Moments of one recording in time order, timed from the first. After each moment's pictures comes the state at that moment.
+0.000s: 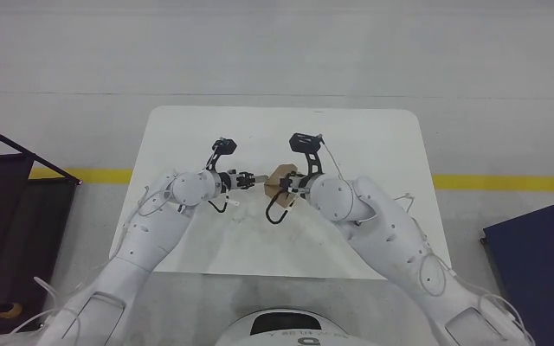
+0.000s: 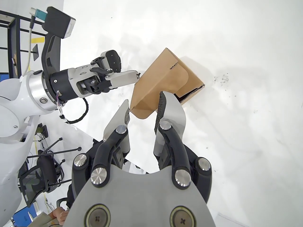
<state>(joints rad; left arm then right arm) 1.08 -1.17 -1.05 -1.23 0.46 -0.13 -0.80 -1.09 -1.27 0.84 -1.74 -0.64 0.63 0.88</state>
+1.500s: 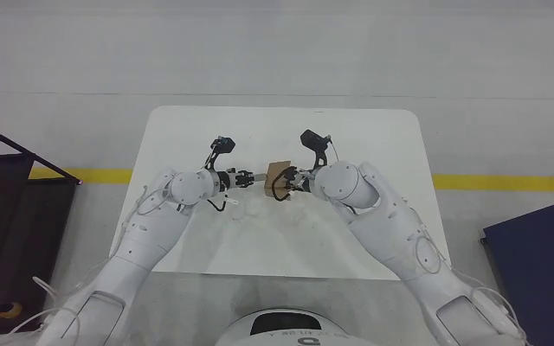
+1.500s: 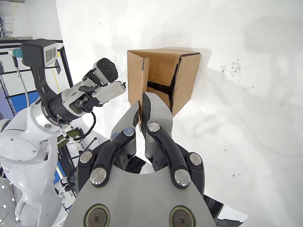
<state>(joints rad) 1.08 -1.17 -1.06 -1.22 0.44 -0.14 -0.79 -1.06 -1.31 0.90 -1.56 -0.39 0.67 0.81</state>
